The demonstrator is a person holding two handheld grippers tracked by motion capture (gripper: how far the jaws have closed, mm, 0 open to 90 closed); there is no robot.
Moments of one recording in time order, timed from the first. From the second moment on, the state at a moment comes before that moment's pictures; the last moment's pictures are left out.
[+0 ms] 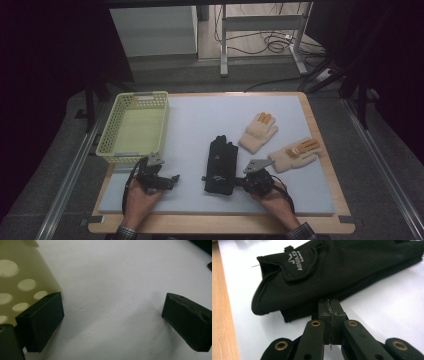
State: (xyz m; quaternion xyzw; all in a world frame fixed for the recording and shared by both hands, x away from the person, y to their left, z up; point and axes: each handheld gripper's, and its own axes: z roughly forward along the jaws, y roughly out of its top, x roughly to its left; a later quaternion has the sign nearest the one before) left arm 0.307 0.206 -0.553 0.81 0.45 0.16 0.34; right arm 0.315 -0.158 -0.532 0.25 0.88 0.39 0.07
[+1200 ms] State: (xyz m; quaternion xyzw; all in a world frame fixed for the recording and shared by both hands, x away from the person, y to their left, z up) left arm 0.307 0.206 -0.553 0.81 0.45 0.16 0.34; right arm 0.333 -0.086 -0.538 0.23 0.89 0.39 0.08
